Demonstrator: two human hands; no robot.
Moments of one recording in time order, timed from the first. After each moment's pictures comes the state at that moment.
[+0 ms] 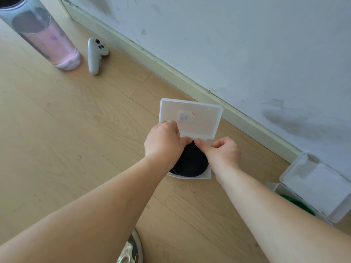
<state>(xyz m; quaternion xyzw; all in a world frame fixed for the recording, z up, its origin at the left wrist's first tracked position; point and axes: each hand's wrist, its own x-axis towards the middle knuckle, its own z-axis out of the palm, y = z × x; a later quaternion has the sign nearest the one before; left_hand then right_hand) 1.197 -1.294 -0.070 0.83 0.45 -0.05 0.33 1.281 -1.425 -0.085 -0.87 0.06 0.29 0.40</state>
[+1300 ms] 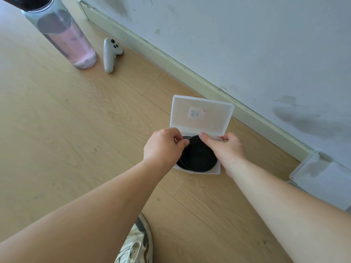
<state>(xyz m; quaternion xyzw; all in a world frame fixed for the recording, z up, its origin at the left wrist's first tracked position) 1.154 -1.294 -0.068 0.80 0.46 -0.05 0.39 1.281 -1.426 -0.086 -0.84 0.05 0.37 0.39</state>
